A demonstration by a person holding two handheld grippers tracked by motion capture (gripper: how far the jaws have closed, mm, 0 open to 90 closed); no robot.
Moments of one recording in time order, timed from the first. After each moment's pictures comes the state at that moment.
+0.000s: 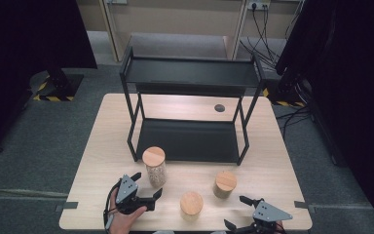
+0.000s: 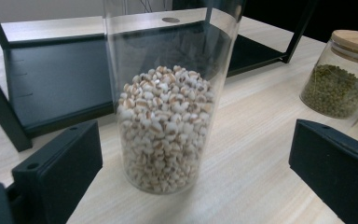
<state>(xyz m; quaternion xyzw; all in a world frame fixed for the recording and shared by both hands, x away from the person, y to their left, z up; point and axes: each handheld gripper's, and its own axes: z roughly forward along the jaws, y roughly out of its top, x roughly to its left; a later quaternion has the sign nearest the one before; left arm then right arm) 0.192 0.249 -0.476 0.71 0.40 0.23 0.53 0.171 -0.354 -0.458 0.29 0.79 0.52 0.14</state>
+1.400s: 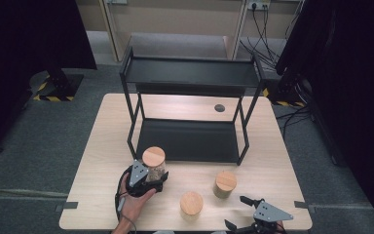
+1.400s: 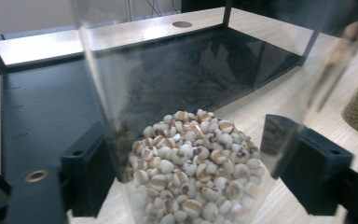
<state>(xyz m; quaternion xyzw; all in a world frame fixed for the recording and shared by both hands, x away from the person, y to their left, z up) 0.231 0.226 -0.472 0.72 0.39 0.26 0.51 0.171 -0.356 -0.459 0.29 0.79 0.52 0.14</state>
